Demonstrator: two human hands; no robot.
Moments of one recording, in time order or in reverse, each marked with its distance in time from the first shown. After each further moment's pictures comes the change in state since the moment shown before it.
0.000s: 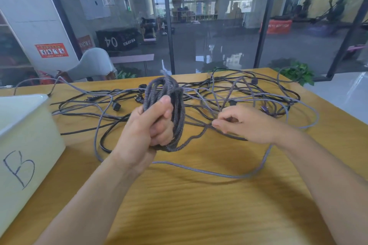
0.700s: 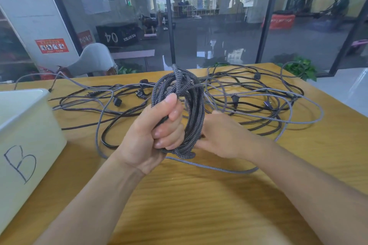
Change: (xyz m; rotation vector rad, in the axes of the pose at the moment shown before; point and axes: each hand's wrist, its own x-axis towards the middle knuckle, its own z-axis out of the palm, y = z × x) left_hand -0.006 -0.003 0.007 -0.179 -0.181 -0.054; right_hand 0.022 -0.044 0.058 -0.433 0.003 -0.197
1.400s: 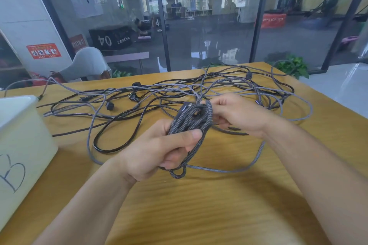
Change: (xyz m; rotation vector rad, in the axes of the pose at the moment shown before) left_hand 0.001 -0.004 0.007 0.413 -0.205 -0.283; right_hand -0.019 0.034 -0.043 0.973 0.031 0.339
